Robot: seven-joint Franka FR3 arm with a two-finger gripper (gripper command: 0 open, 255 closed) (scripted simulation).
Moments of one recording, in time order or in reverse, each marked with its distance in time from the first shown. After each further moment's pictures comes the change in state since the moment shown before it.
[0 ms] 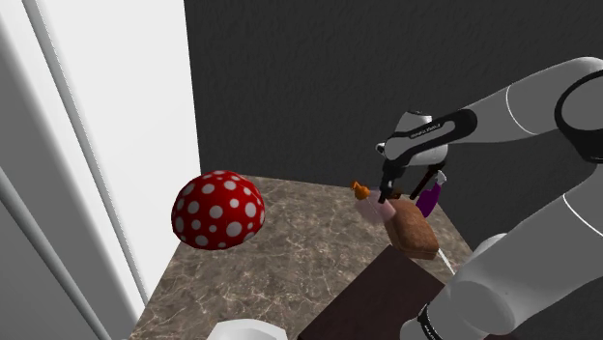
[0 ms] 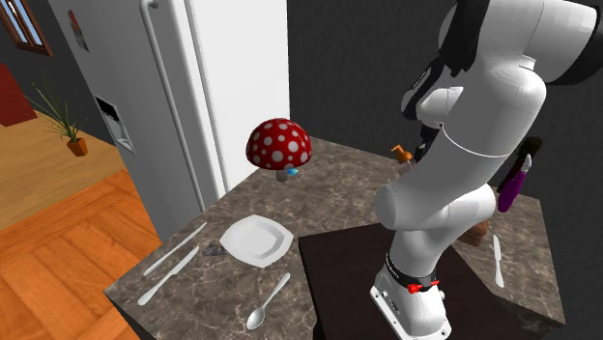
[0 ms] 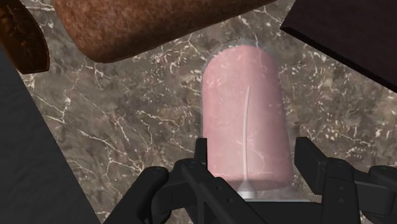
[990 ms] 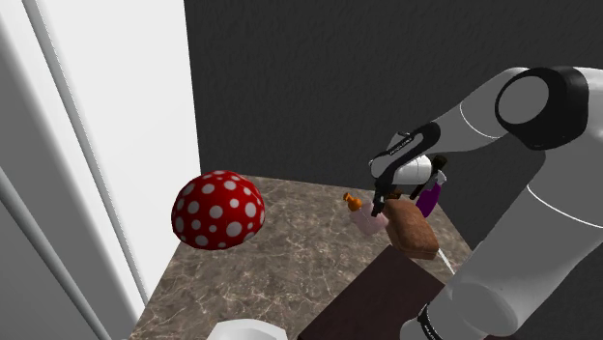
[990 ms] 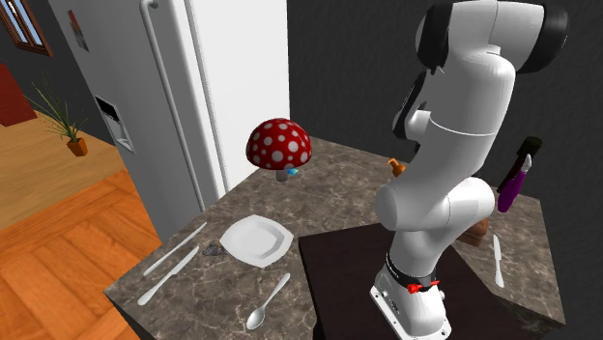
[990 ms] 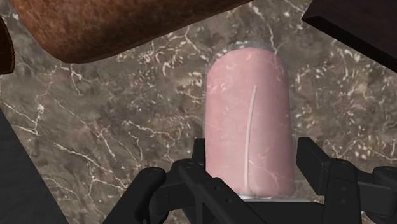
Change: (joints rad) arm 0.036 0.216 -0.022 -0.038 0.170 0.246 -0.119
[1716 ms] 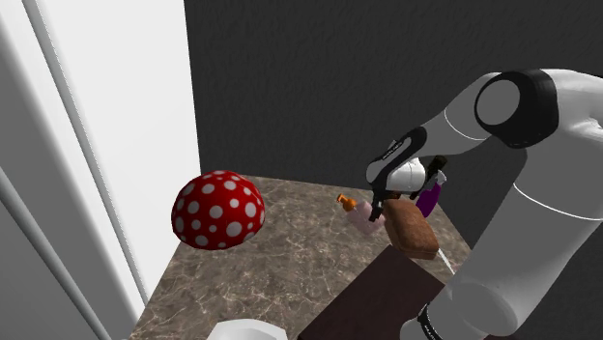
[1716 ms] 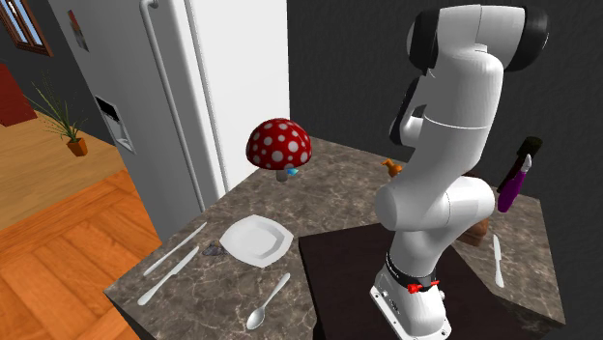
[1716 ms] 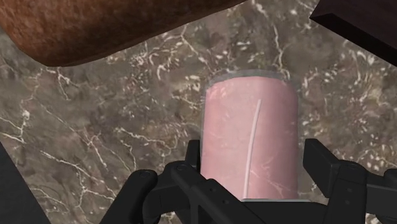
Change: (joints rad) arm -0.005 0.086 0.023 -0.004 0.109 0.078 -0.078
